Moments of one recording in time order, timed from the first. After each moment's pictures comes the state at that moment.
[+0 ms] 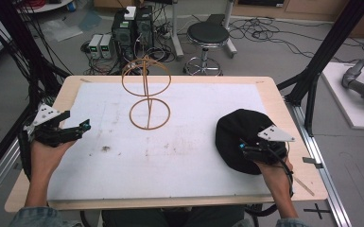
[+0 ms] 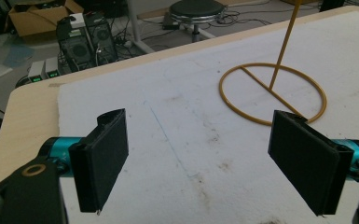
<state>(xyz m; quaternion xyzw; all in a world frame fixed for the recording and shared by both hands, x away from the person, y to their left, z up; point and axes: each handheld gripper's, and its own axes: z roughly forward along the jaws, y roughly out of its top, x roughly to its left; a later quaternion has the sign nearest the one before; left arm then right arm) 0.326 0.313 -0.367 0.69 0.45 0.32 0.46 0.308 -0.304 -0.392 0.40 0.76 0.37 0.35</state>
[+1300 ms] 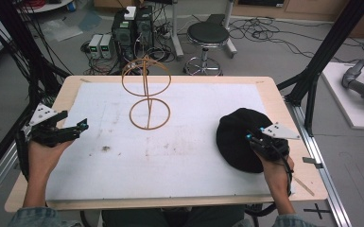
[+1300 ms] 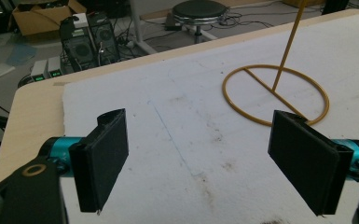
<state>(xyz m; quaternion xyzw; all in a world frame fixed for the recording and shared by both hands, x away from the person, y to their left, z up) 0.324 0.319 -0.365 0.69 0.46 0.33 0.46 0.311 -0.309 -0.382 0.41 0.74 0.41 0.34</state>
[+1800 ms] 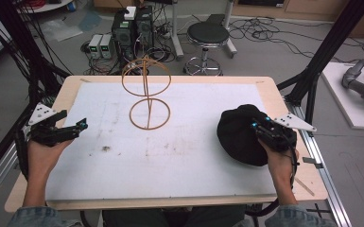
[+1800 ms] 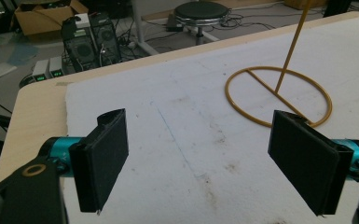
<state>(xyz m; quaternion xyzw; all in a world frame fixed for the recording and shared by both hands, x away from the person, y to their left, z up) 0.326 0.320 -0.365 0.69 0.46 0.33 0.46 0.320 -0.320 -0.354 0.43 0.69 0.47 0.33</state>
